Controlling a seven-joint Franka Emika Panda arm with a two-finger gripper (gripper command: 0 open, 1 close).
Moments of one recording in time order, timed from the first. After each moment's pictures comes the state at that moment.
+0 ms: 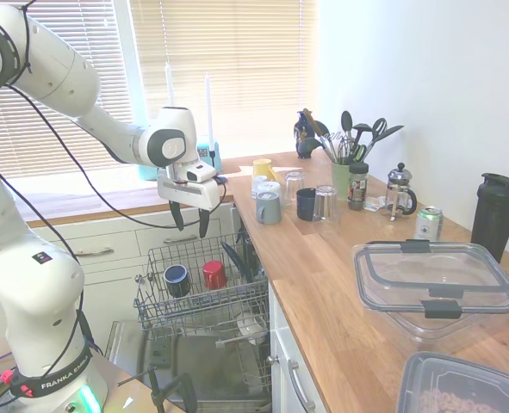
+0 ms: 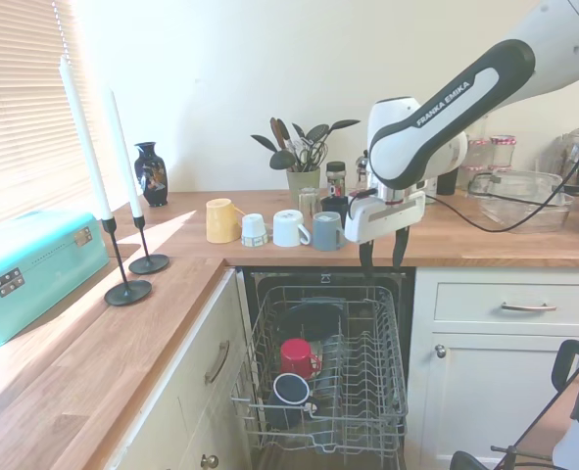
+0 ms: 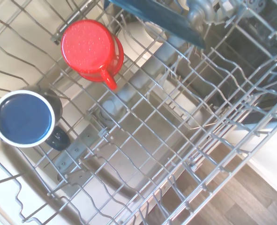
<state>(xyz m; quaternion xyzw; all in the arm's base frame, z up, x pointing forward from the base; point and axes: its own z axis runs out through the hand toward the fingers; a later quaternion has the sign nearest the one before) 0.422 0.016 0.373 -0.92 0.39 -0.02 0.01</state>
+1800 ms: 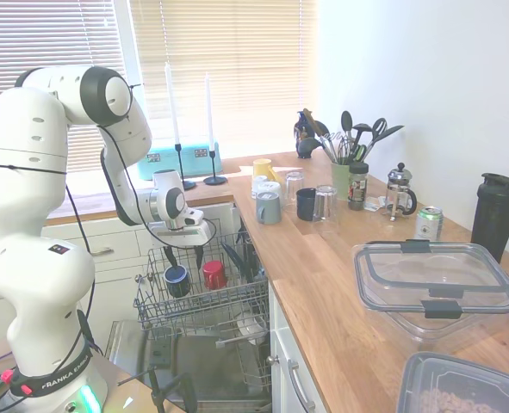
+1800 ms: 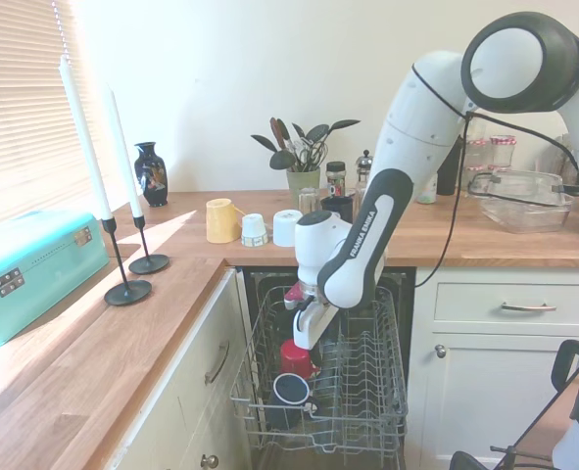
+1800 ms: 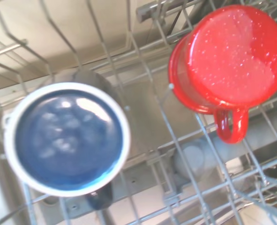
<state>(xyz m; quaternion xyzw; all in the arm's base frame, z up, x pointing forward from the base) 0.499 0.137 0.175 -0.98 0.19 -0.05 -0.04</state>
